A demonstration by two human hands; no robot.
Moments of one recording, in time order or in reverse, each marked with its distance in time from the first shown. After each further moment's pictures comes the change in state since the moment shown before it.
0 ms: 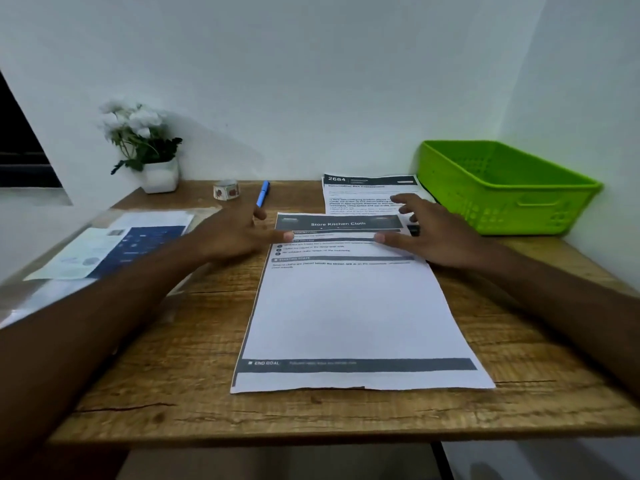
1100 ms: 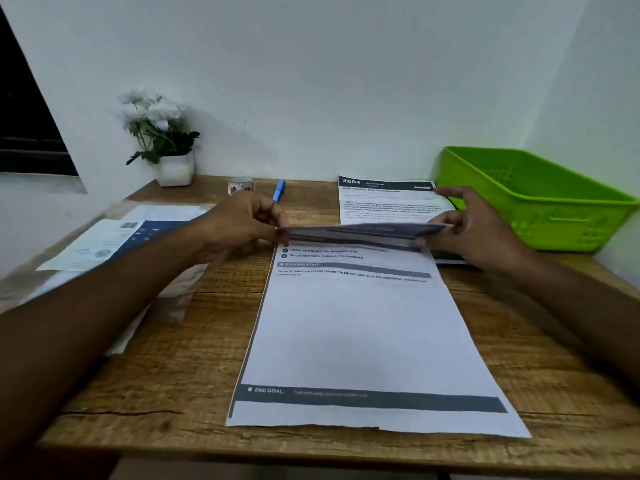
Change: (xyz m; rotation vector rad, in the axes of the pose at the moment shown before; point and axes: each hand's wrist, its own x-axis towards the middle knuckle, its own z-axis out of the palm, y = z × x) left_hand -0.013 -0.007 -0.014 -0.642 -0.103 0.050; right_hand 0.008 0.019 0.000 0.643 0.117 0.001
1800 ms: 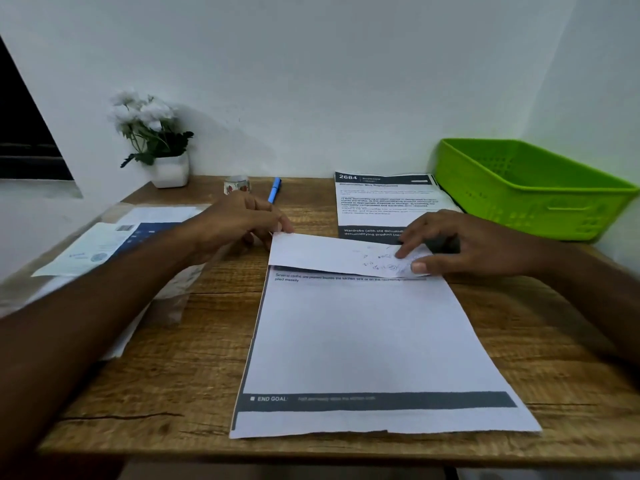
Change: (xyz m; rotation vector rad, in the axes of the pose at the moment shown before) left_hand -0.001 0.004 0.002 0.078 0.001 0.004; right_hand -0.012 -0.019 -0.011 -0.513 -0.511 -0.347
